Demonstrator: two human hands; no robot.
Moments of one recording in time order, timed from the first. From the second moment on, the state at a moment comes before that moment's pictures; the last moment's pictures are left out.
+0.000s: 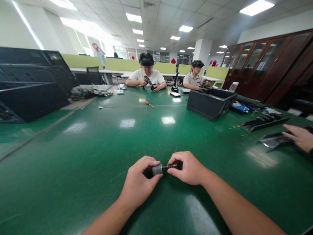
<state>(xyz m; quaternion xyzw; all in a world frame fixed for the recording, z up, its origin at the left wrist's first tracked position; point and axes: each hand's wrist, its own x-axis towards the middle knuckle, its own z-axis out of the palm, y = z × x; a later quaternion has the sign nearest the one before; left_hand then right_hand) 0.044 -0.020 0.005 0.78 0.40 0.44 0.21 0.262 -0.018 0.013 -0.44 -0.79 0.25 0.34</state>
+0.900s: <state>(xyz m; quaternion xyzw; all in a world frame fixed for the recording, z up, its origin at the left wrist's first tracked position) 0.043 -0.020 0.007 0.77 0.40 0.45 0.20 0.263 -0.018 0.014 -0.44 -0.79 0.26 0.33</state>
